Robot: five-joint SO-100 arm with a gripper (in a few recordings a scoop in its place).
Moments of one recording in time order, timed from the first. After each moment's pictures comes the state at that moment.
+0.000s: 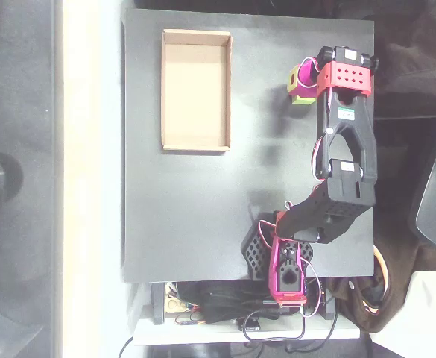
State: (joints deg) arm 5.7 68.5 85.7 72.5 85.6
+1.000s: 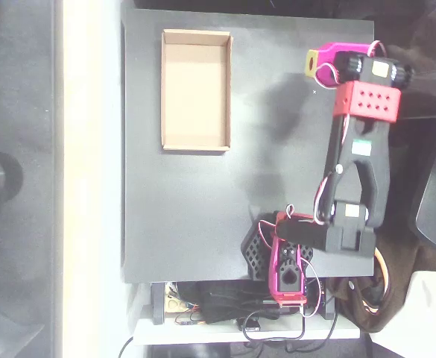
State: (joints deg) arm 5.6 92.1 85.8 72.5 85.3
